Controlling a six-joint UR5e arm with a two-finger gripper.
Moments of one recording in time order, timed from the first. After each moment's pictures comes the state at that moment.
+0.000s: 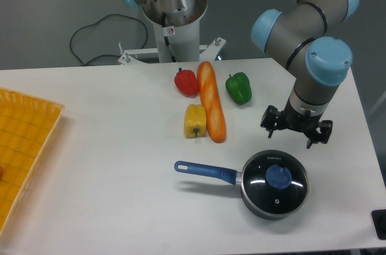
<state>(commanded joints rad) 2.70 -2.05 -1.38 -1.22 1.46 0.96</state>
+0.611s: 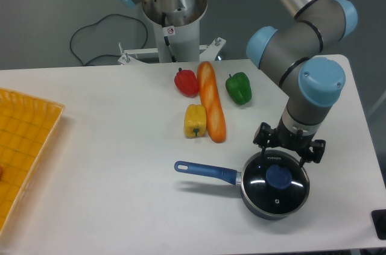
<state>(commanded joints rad) 2.66 -2.14 -1.29 -1.23 1.48 0.95</state>
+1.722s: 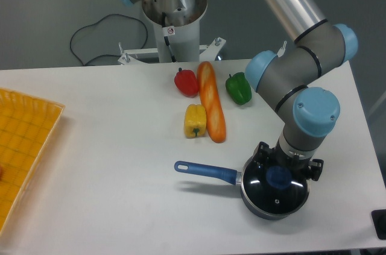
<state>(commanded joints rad) 2.62 -2.22 -1.22 -1.24 1.52 0.91</state>
